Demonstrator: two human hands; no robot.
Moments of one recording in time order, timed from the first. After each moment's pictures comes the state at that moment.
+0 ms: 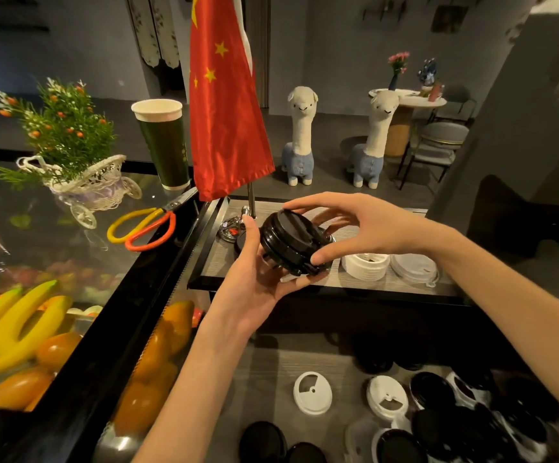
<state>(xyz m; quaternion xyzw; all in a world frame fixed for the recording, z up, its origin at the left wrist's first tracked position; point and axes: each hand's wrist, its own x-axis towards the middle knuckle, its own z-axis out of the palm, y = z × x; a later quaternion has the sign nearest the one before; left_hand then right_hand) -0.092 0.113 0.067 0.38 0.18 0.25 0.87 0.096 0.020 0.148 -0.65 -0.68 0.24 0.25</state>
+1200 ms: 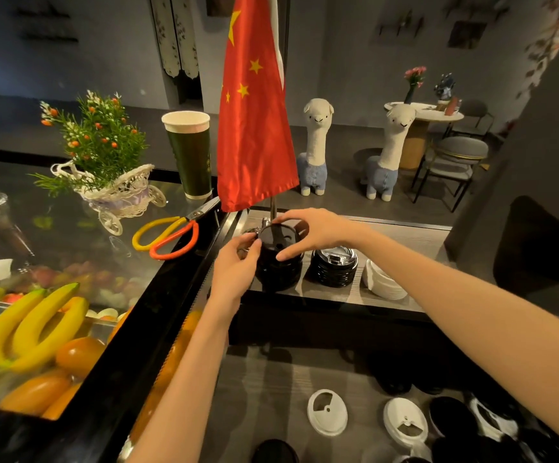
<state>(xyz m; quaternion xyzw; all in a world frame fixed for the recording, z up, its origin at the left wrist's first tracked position) -0.091 0.204 0.028 0.65 0.42 0.34 0.53 0.099 0.151 0.095 -0.73 -0.64 0.20 0.14</state>
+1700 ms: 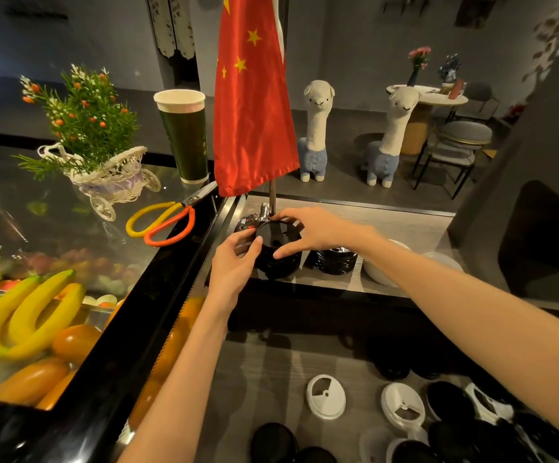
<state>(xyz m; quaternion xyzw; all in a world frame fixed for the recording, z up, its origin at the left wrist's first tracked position) -0.089 0.209 -0.004 0.66 0.41 0.35 0.52 0.100 0.156 0.064 -0.73 -0.65 0.19 0.12</state>
